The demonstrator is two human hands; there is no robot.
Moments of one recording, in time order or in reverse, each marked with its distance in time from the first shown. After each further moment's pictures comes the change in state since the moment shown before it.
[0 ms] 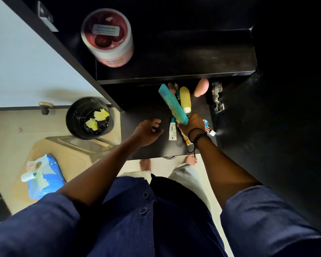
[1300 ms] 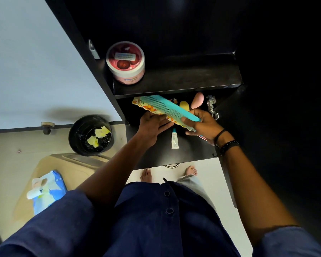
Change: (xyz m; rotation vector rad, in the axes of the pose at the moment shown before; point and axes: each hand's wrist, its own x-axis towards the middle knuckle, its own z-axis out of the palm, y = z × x) left_hand -0.033 0.073 -0.038 -1.155 0.037 -0.045; right_hand -0.053 -0.037 -0.082 0.620 -0.351 -0.106
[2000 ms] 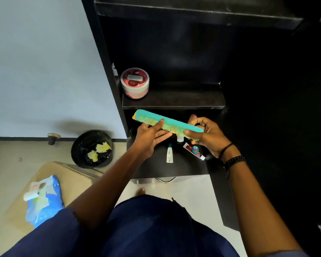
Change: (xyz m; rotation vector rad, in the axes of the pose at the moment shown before) left_hand -0.077 0.022 0.019 -0.077 -0.042 0.150; right_hand -0.075 -0.036 -0.019 0.119 0.013 -0.188
